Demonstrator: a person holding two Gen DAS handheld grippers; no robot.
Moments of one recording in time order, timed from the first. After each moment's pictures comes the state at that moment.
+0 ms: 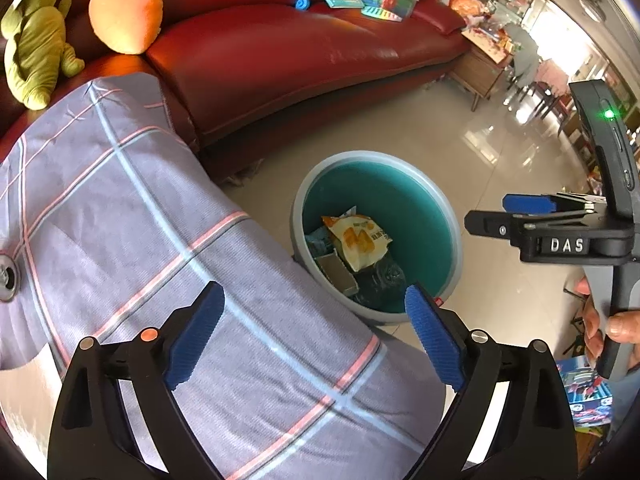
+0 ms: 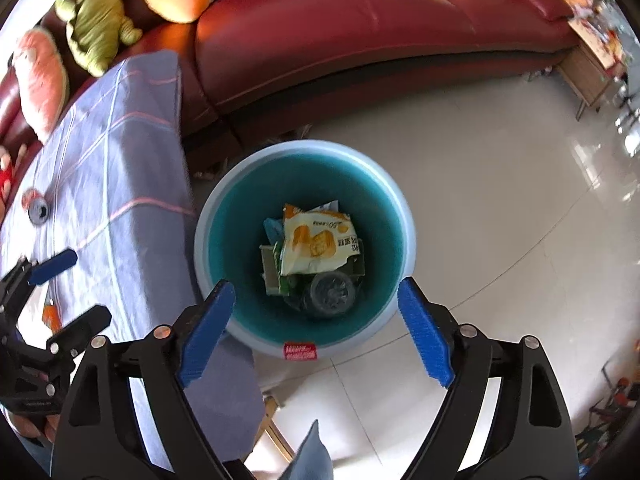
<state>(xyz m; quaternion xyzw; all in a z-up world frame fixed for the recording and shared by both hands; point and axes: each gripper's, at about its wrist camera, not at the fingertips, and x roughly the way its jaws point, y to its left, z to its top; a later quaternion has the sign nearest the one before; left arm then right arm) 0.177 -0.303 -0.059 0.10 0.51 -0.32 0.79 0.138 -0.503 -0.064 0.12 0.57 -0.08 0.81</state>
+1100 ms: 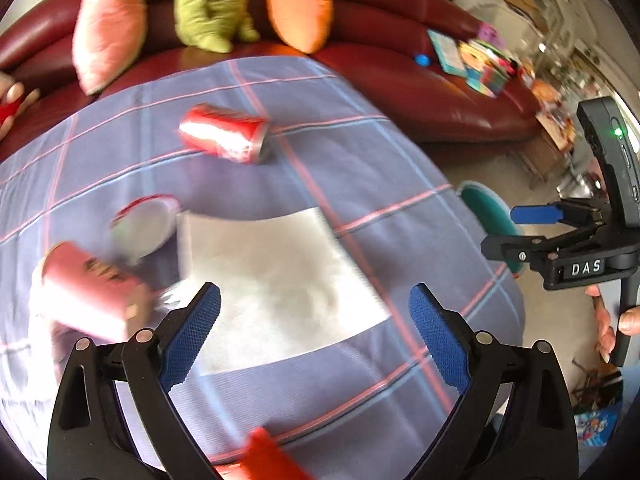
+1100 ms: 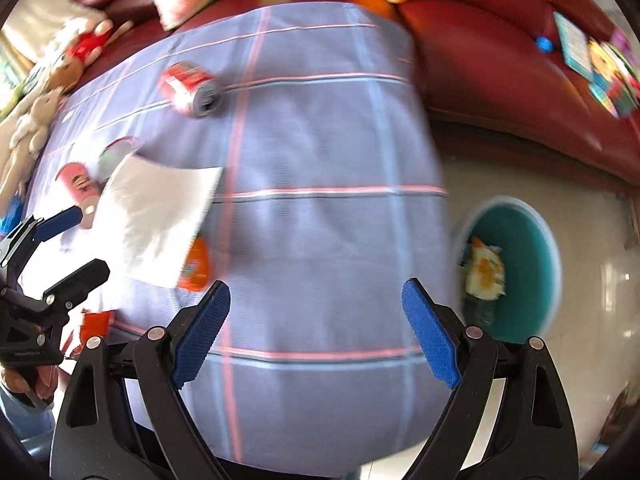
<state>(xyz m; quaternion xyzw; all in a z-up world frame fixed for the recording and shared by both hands) 0.137 -0.006 -0.024 -0.01 0.49 -0.18 0.86 0.165 -0.222 -0.028 -0.02 0.58 0.09 0.81</state>
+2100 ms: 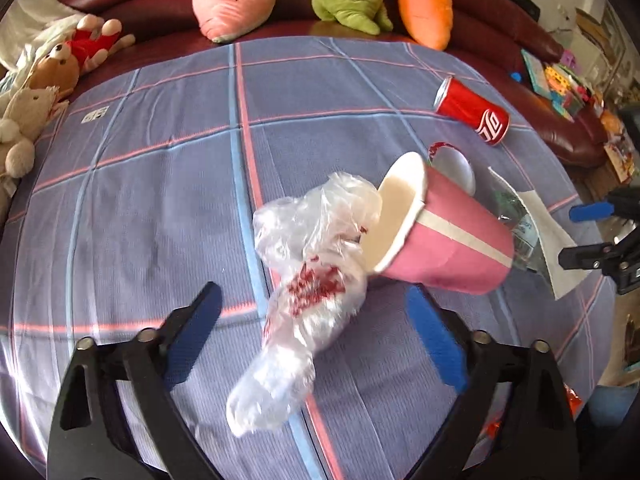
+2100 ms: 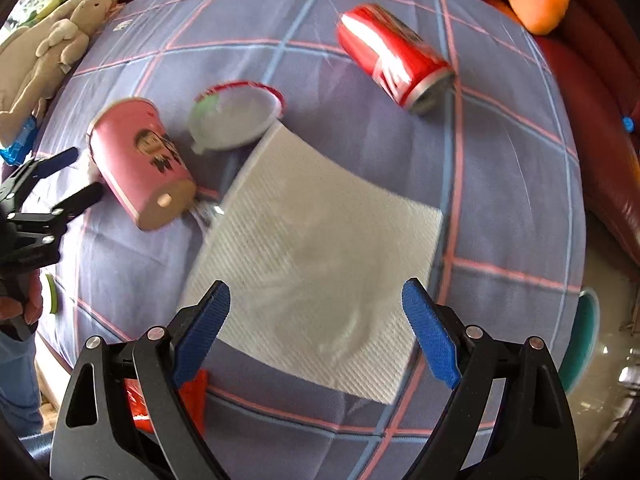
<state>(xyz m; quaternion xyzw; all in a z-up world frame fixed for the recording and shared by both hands) 0.155 0.208 -0.076 -0.01 0.50 -0.07 0.86 0.209 -0.031 -0.068 -0.12 0.62 0.18 0.75</state>
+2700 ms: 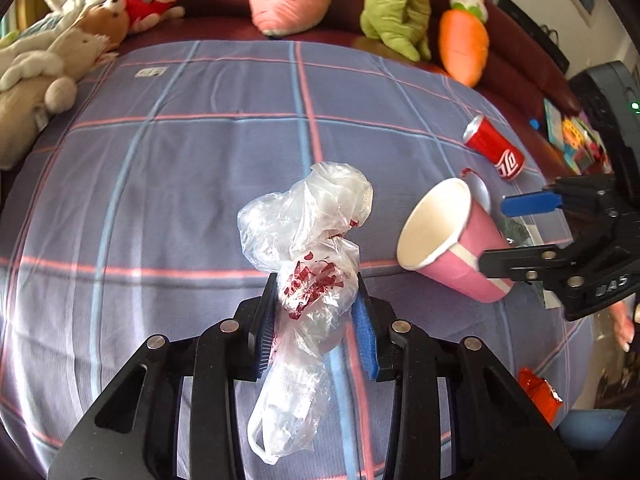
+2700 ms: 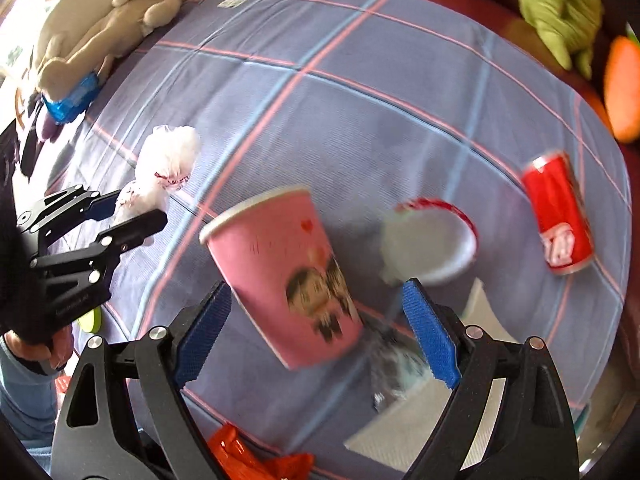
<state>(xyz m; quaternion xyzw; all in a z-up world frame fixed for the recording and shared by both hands) 0.118 0.257 -0.065 -0.10 0.49 -0.02 0.86 0.225 0.114 -0.066 -0.19 0.59 0.31 0.72</state>
